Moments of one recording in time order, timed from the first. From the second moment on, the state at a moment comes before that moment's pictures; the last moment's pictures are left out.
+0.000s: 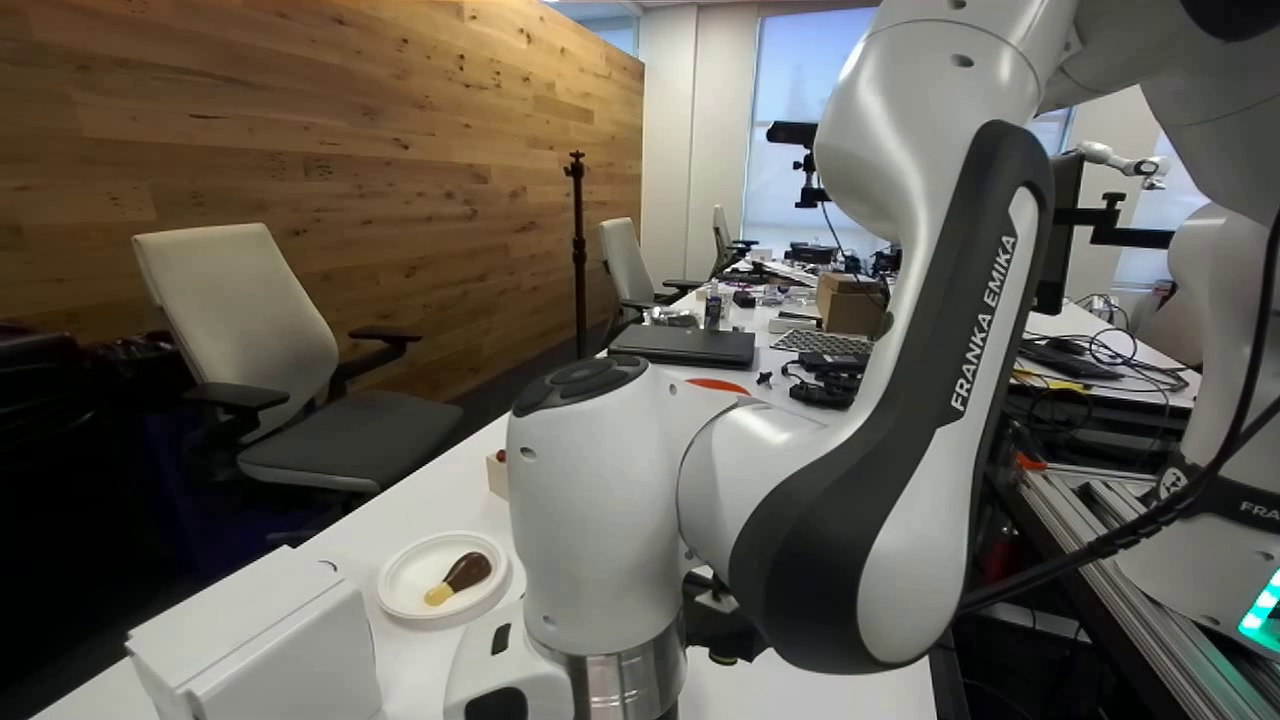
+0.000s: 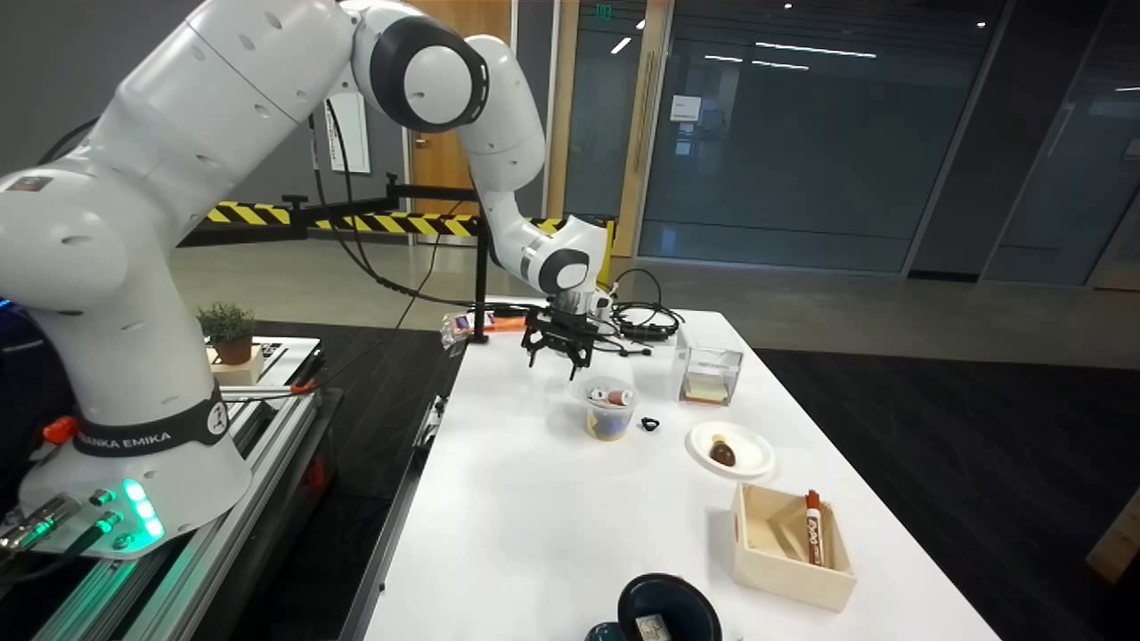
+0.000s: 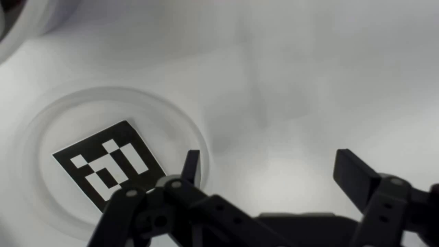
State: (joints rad) arm 0.28 0.78 0.32 -1.82 -0.17 2.54 -0.53
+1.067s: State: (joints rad) arm 0.29 0.88 0.29 -1.71 -0.26 2.55 -0.65
